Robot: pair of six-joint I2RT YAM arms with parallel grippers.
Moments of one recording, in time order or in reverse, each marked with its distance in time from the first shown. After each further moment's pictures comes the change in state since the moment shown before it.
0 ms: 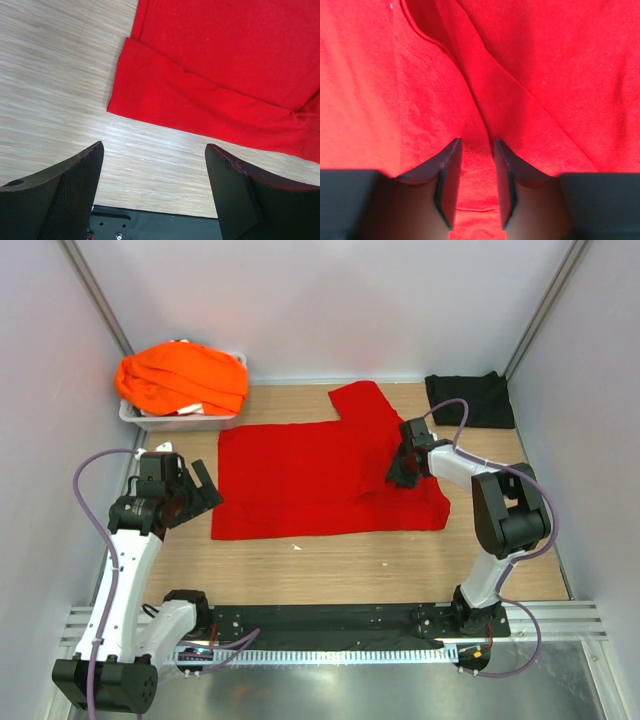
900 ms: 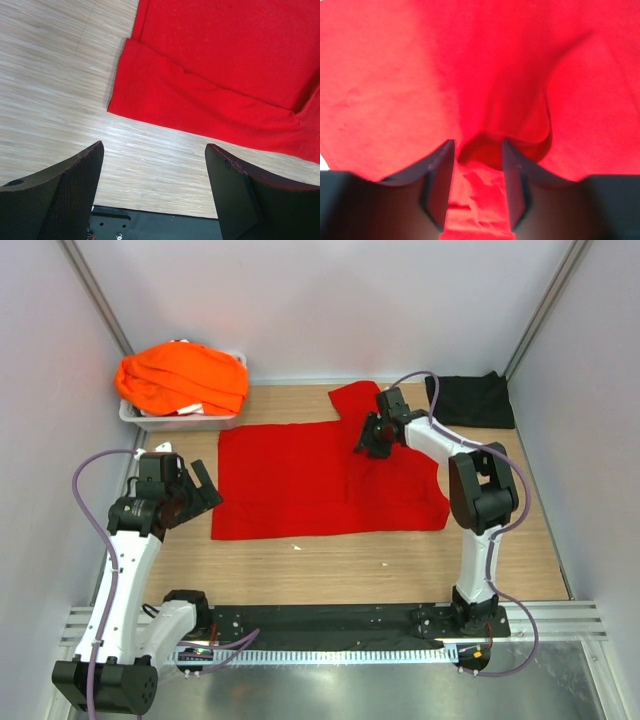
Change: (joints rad) left arm 0.000 -0.006 0.000 0.000 -0.003 0.000; right arm 0.068 0.210 0.381 -0.055 -0.129 -0.032
